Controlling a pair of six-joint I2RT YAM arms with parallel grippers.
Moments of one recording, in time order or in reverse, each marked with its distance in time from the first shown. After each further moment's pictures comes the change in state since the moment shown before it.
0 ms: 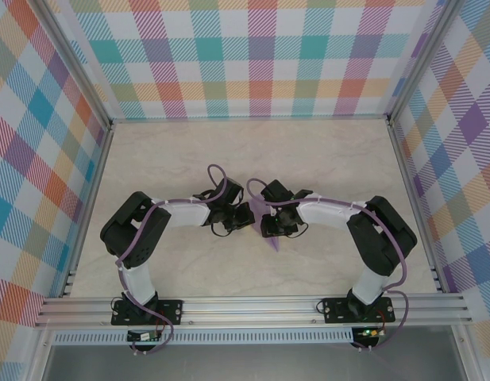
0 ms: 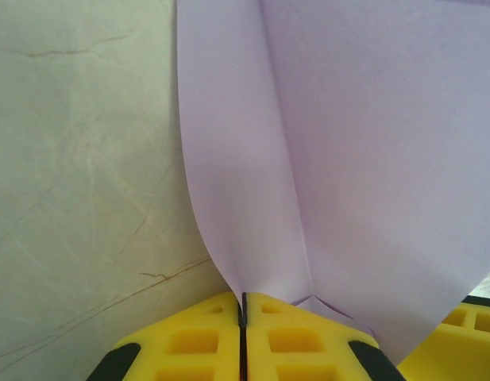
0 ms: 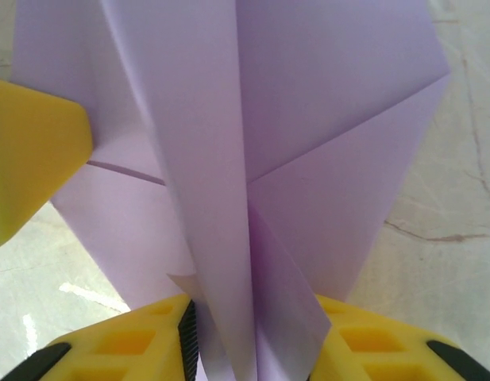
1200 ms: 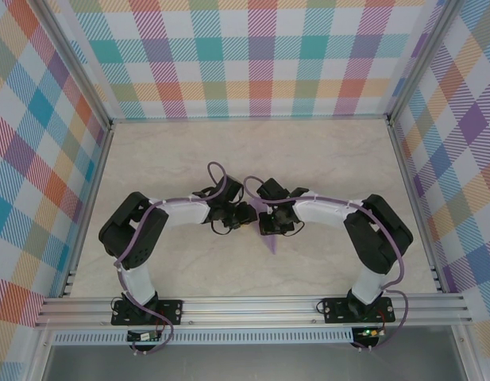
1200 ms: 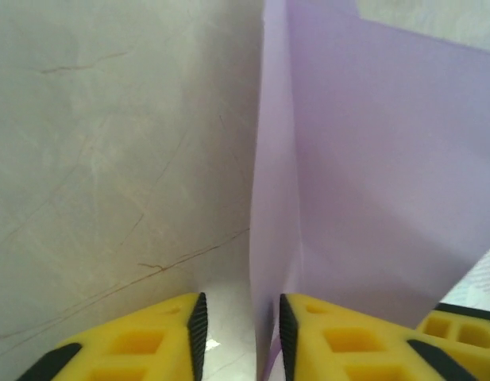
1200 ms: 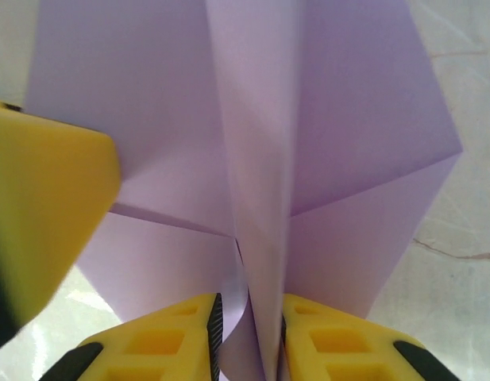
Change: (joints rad) left arm 0.005 -0.018 0.041 -0.077 -0.015 0.014; right arm 0.019 0.030 0.048 -0.017 0.006 0.037
